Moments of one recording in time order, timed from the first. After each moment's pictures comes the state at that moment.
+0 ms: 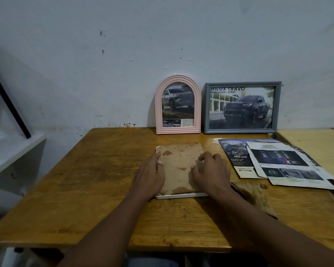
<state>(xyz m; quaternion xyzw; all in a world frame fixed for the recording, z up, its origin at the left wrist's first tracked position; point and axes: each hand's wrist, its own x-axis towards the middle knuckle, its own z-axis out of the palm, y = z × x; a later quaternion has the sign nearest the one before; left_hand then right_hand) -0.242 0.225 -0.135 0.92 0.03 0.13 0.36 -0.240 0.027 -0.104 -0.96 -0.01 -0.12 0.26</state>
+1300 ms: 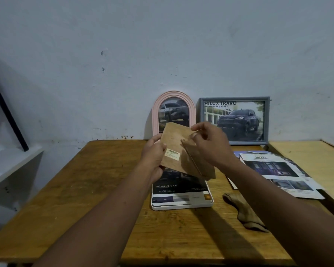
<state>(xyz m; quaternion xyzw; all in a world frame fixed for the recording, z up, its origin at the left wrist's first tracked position) -0.217 0.184 -0.028 0.57 0.14 0.04 0.81 -0.223 0.018 0.002 -0.84 -0.13 -0.17 0.50</state>
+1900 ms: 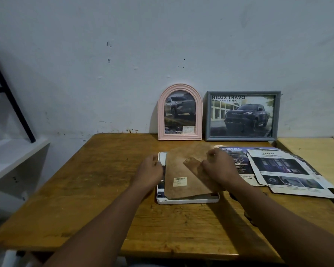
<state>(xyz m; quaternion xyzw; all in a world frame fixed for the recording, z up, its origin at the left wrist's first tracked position) -0.235 0.222 -0.100 0.84 0.13 0.08 0.52 -0.218 0.010 -0.067 -0.92 -0.01 -0.09 0.37</state>
